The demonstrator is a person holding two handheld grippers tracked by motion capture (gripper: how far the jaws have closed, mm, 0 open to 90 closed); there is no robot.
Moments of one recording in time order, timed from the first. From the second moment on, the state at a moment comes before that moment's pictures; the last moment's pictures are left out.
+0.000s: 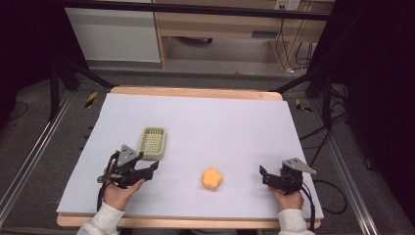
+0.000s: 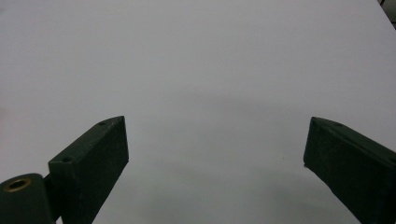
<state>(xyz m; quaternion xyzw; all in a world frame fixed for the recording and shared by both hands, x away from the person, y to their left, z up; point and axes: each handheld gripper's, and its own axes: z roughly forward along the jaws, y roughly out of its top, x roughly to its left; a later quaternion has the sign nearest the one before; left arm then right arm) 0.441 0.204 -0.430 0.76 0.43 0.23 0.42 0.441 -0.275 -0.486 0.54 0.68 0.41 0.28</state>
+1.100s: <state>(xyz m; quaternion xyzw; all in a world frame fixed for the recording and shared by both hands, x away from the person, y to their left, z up) 0.455 0.118 -0.416 0.81 0.37 0.19 0.42 0.442 -0.275 -0.486 0.54 0.68 0.41 0.28</state>
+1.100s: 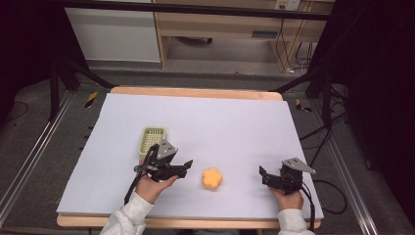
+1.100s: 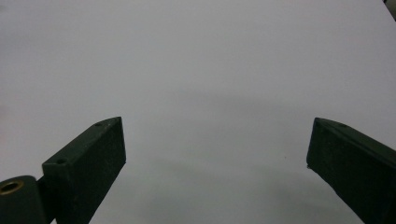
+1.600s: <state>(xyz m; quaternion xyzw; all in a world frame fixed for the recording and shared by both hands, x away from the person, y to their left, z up) 0.454 0.089 -0.419 0.83 0.34 0.17 0.41 0.442 -0.275 -0.486 0.54 0.68 0.41 0.28</state>
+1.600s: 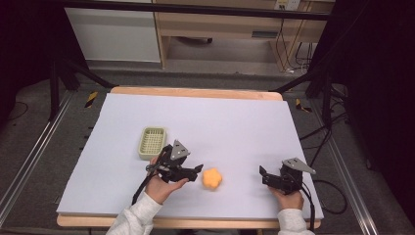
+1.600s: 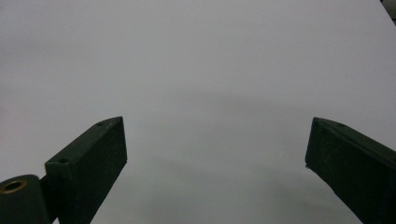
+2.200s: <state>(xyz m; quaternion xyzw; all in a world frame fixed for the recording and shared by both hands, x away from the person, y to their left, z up) 0.453 0.048 -0.431 0.86 0.32 0.13 0.37 0.441 -0.272 -0.486 0.54 0.69 0.40 0.28</state>
